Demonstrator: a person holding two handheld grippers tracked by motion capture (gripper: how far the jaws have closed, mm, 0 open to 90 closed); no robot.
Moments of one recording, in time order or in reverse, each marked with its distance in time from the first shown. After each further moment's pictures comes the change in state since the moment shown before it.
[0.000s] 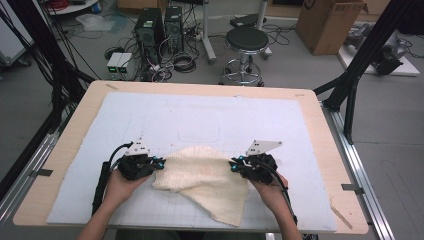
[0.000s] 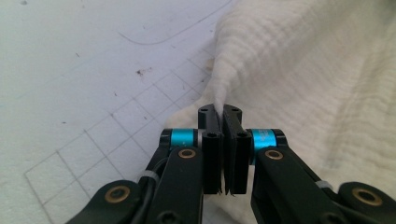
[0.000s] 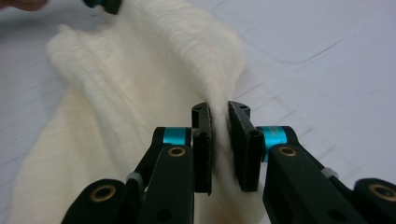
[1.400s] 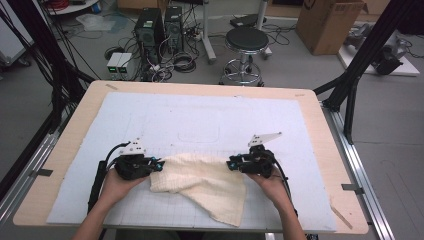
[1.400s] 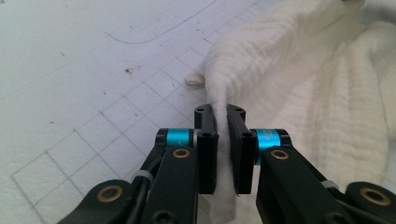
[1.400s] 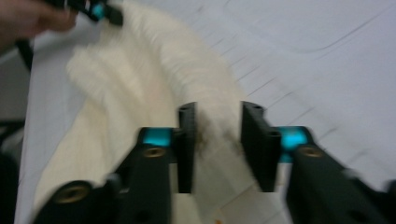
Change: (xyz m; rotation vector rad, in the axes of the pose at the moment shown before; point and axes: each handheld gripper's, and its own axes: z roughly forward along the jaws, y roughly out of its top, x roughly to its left) left arm 0.004 -0.005 -0.005 0.005 -0.079 0.022; right arm -0.029 -0.007 0.023 0.040 0.232 0.139
